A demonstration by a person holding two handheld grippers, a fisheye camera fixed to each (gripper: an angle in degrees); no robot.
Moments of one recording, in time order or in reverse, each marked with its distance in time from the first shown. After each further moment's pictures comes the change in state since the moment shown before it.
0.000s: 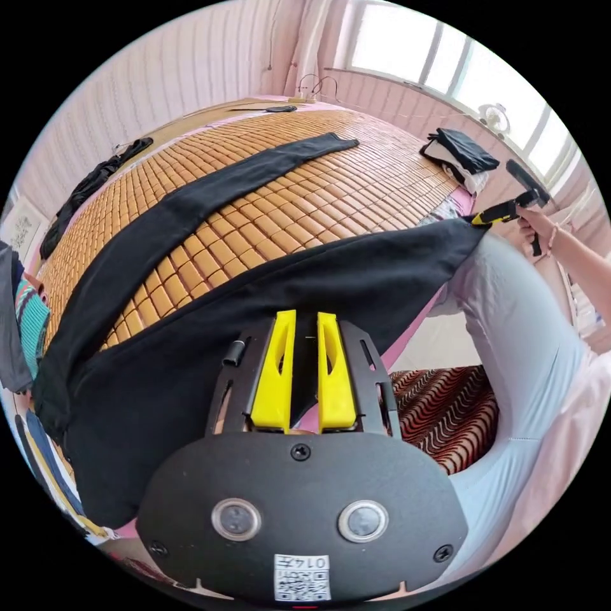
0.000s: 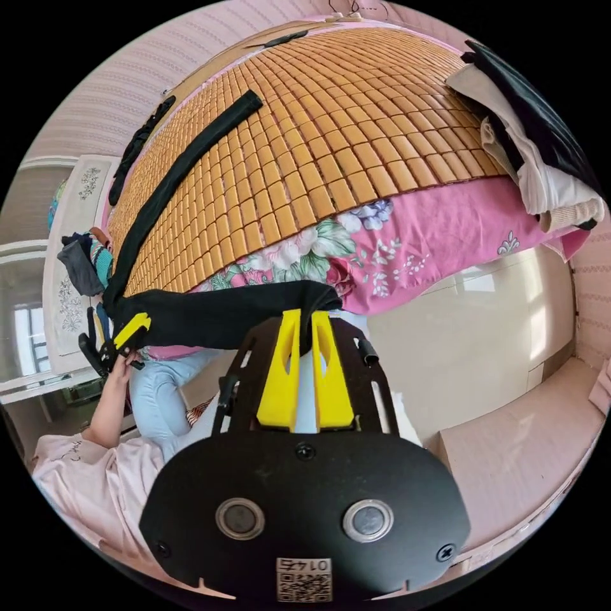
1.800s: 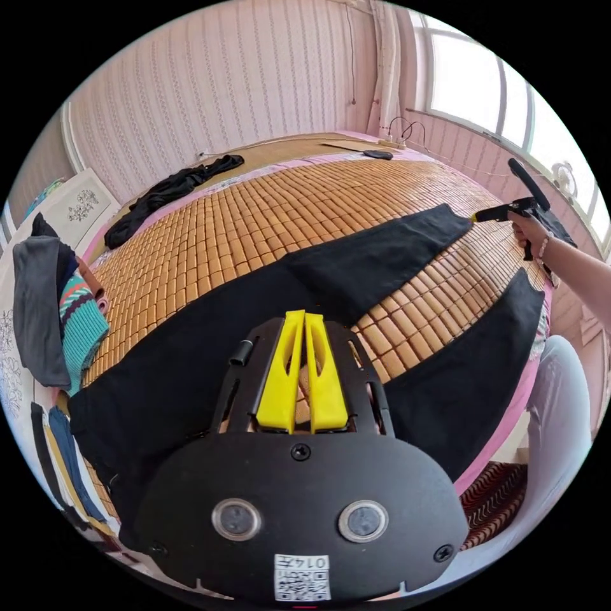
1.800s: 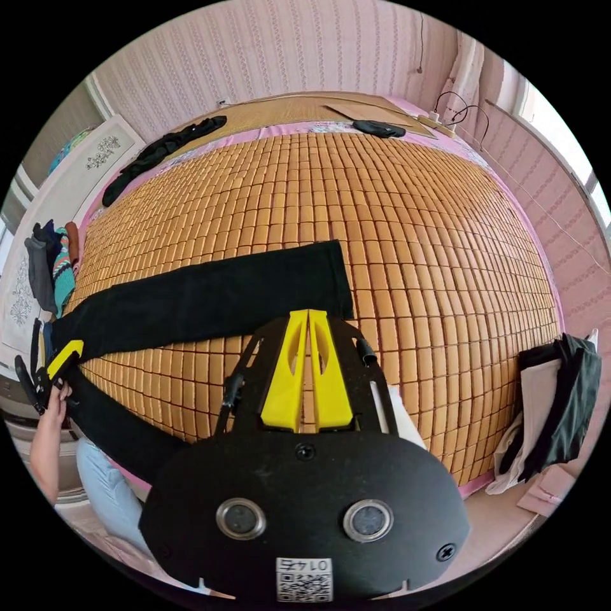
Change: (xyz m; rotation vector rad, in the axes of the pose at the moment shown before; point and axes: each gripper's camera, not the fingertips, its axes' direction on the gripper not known) left arm -0.081 -0.067 0.058 0.139 -0.271 -0.256; right arm -0.101 -0.210 0.000 0.183 0.401 -0.304
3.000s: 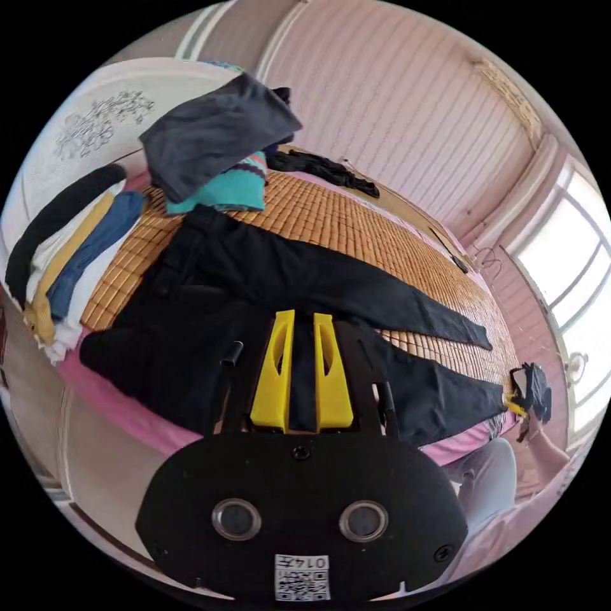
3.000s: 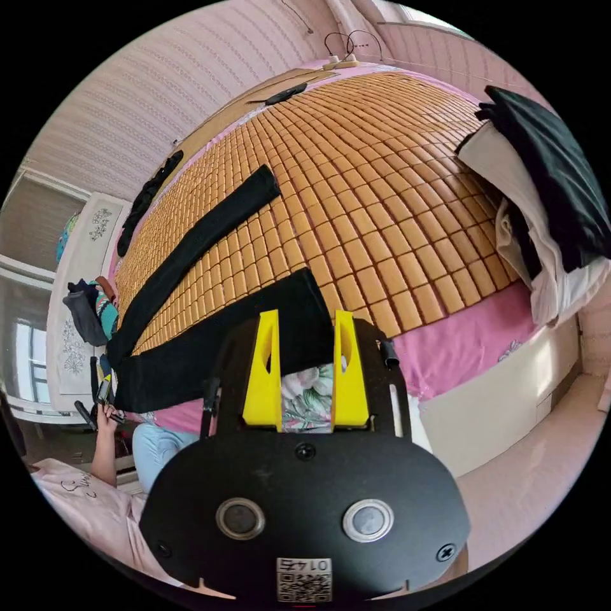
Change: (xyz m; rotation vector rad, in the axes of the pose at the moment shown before) left arm -0.289 0.228 -0.243 0.160 0.001 -0.785; right arm 0.175 0.202 -0.032 -0.040 -0.303 0.435
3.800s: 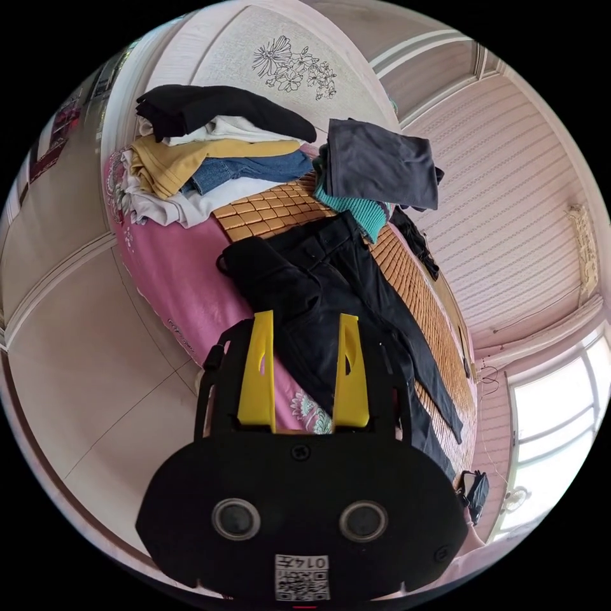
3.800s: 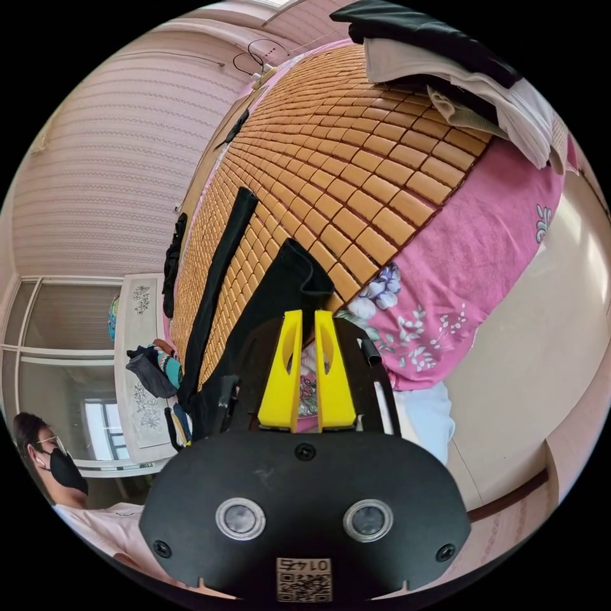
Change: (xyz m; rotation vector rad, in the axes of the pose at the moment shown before) left arm -0.148 -0.019 -0.107 0.101 0.056 -0.448; right arm 0.064 0.003 0.012 0.058 -0.312 0.239
